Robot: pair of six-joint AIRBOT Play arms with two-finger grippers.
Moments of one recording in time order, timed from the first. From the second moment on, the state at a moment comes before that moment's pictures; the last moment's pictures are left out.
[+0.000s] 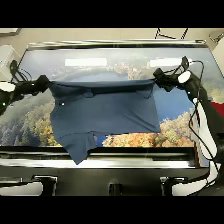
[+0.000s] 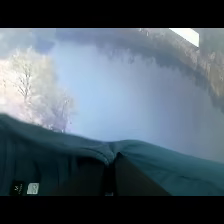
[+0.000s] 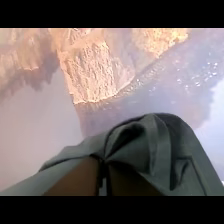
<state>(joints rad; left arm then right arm) 0.18 -1.51 1.26 0.80 -0.66 -1.38 -0.03 -1.70 1.50 -1.05 0.67 1.85</state>
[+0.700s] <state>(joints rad) 0.51 -1.47 1.10 1.08 -1.43 -1.38 -0.30 -1.60 1.33 -1.12 1.47 1.52</state>
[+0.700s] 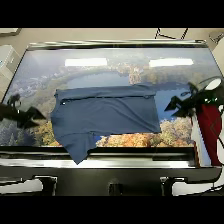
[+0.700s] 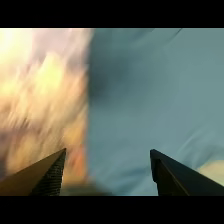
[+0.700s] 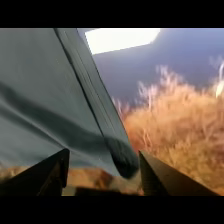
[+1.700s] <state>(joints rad) 0.56 -1.39 0.82 1.07 -1.39 -1.29 -0.23 -1.58 1.11 -1.07 1.33 1.38</state>
